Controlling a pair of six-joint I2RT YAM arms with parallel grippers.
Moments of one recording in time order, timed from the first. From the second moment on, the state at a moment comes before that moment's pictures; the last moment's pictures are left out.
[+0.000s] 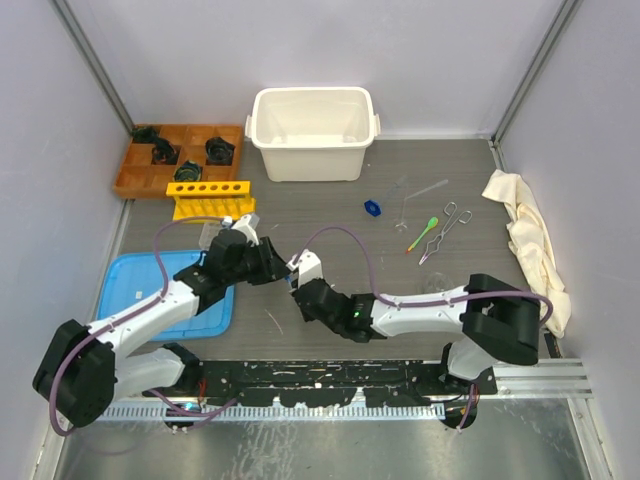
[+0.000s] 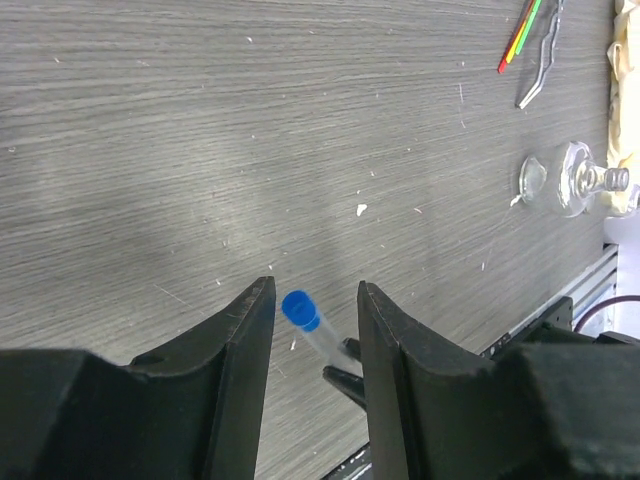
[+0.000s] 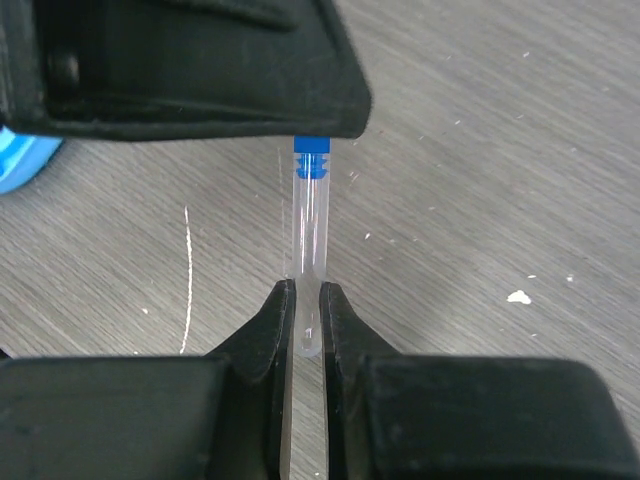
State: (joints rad) left arm -0.58 1.13 0.56 -0.03 0.16 -0.74; right arm 1.25 1.54 0.75 0.14 0.46 0.44
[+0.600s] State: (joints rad) left arm -0.64 1.12 0.56 0.02 0.18 -0.82; right arm 1.25 1.43 0.69 0.17 0.54 0.44
